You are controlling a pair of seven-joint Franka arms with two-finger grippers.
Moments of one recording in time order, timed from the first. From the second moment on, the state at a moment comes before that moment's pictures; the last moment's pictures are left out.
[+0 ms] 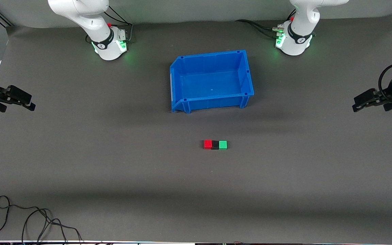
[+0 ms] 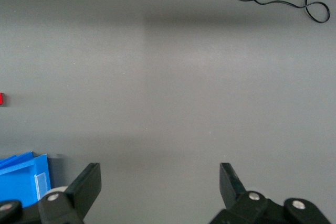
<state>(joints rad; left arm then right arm) -0.01 0.06 0.01 -1.55 -0.03 1.59 0.02 0.04 0.02 -0.08 -1.56 0.03 1.63 -0.03</state>
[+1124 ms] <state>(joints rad) -0.01 0.04 0.01 -1.53 0.01 1.57 0.07 0.05 0.03 -0.08 -1.57 0.03 1.63 -0.03</state>
